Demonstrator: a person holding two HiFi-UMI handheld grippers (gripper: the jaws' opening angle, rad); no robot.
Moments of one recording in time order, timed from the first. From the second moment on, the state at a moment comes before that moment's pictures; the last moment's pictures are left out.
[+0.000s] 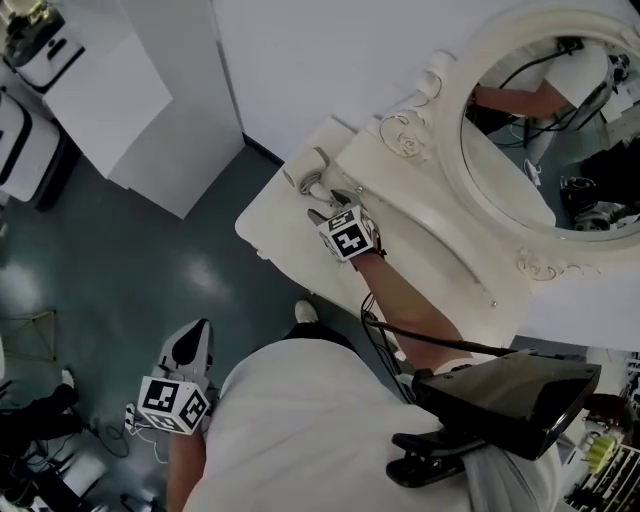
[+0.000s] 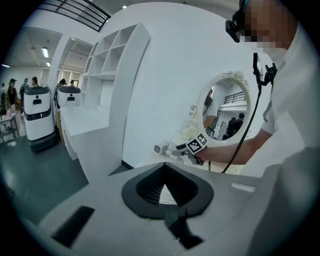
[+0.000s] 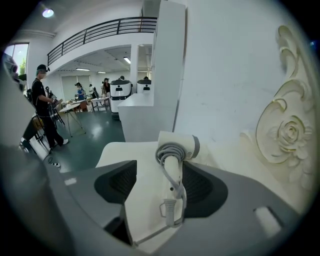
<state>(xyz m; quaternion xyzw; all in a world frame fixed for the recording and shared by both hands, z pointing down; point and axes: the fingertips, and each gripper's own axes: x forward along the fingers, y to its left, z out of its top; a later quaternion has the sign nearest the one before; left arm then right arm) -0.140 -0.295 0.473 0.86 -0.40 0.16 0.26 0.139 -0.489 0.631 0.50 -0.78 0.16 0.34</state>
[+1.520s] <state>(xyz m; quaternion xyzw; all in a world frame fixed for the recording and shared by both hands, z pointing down) -0.277 -0.131 0.494 0.89 -0.36 0.14 0.25 -0.113 -0.192 0.558 0.39 -0.86 0.18 0.29</state>
